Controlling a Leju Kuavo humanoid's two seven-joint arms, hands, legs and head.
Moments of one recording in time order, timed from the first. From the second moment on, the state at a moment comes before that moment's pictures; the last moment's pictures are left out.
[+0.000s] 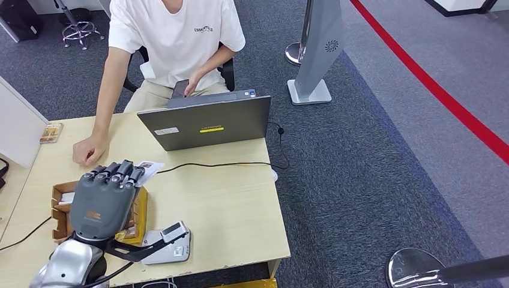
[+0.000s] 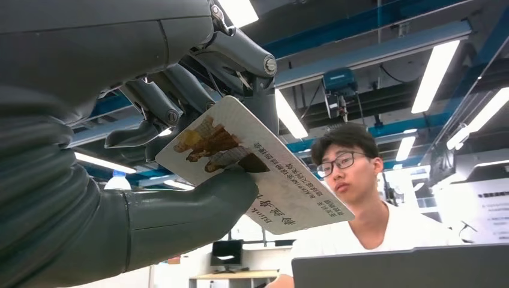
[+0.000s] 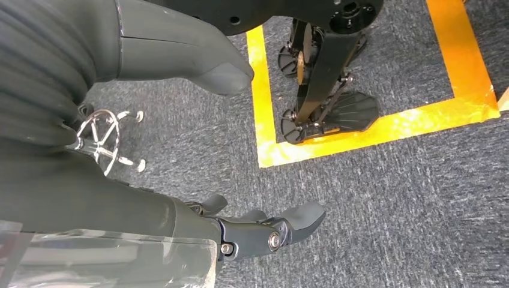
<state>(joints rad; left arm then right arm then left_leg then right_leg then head) -0.13 0.28 -0.56 -1.94 -1.50 0.27 0.13 -0.01 0.07 -1.12 -0.34 0.99 0.21 -0.16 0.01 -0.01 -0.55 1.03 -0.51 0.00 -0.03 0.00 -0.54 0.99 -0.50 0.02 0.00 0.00</state>
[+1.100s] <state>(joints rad) 0.13 0.27 -0.62 -1.90 -1.47 0.32 0.19 0.01 0.14 -1.20 -0.49 1.02 0.29 -0.13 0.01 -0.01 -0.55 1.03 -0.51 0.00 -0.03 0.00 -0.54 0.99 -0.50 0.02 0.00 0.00</state>
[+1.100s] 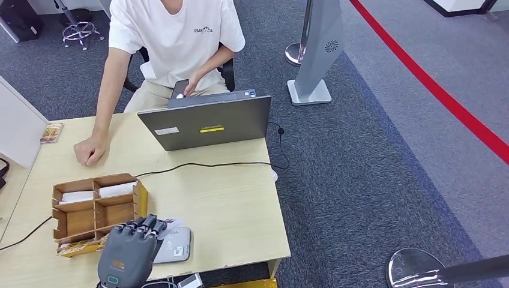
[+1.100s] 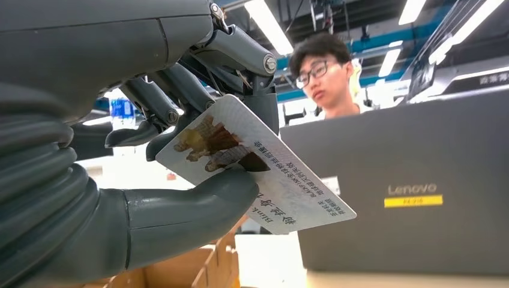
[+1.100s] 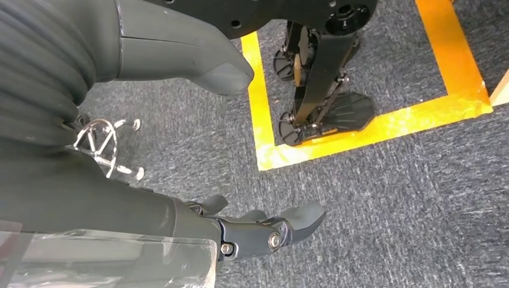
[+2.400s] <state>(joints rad) 0.19 0.20 -0.52 -1.71 -1.56 0.24 0.42 0.01 0.17 -1.29 -0.56 1.14 0.34 -0.12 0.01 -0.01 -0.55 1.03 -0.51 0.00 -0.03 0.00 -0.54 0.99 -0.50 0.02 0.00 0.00</state>
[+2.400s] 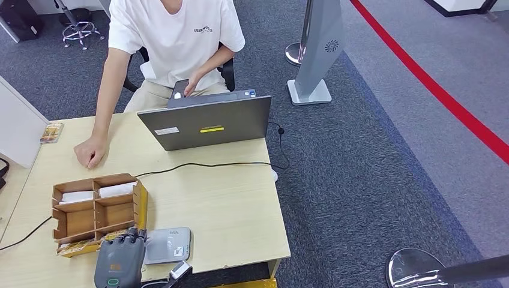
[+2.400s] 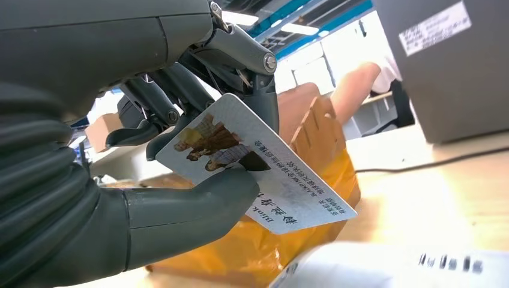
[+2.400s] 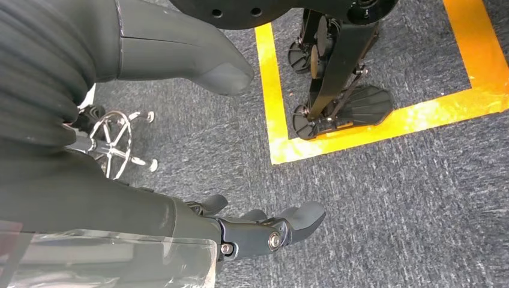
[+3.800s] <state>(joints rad) 0.14 0.21 -0.49 -1.72 -1.54 0.26 0.31 -0.01 0.19 -1.34 -0.56 1.21 0.31 -0.15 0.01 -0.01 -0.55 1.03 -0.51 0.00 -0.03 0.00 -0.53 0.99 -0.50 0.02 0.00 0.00</state>
